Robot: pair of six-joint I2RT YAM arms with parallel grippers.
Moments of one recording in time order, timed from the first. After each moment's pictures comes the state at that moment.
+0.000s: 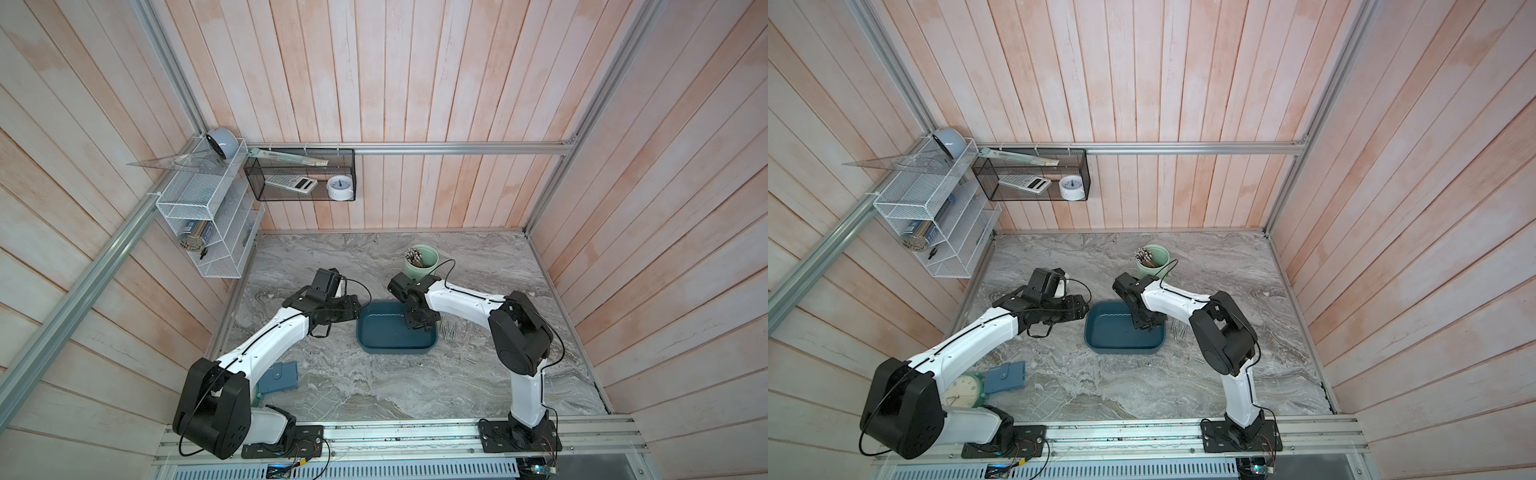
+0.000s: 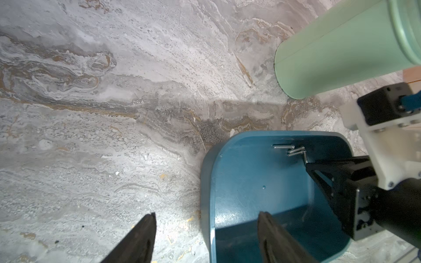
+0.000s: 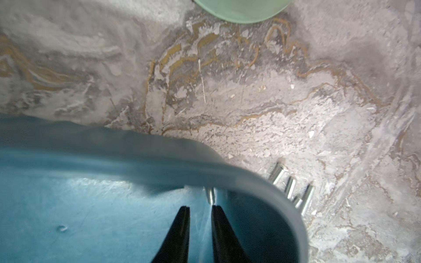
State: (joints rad) left arm -0.40 1.38 0.94 -0.52 0.15 -0.48; right arm 0.79 2.00 1.45 -0.94 0.30 0.54
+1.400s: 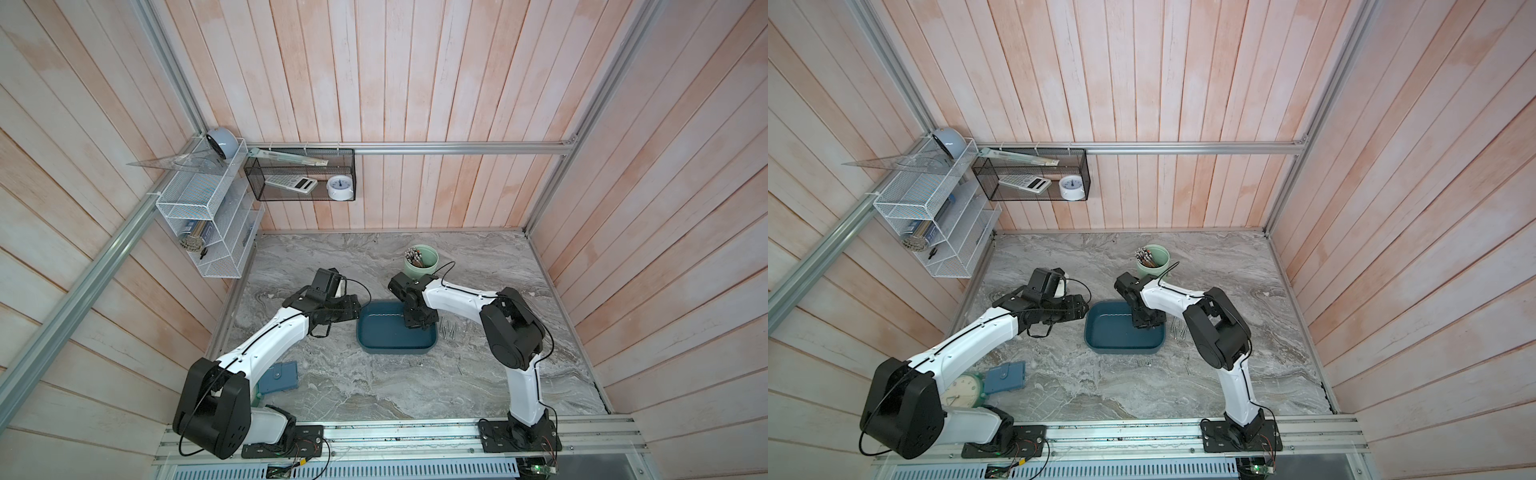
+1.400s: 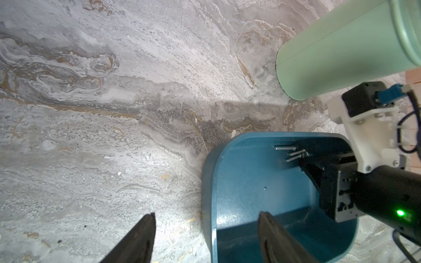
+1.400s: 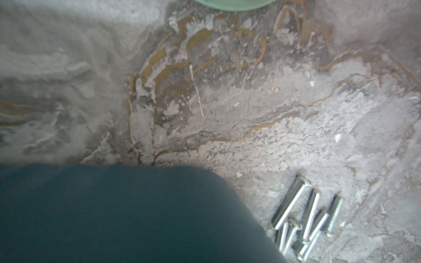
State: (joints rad) left arm -0.40 1.38 0.94 -0.52 0.14 -0.48; right arm 0.76 2.06 1.47 -0.92 0.25 0.63
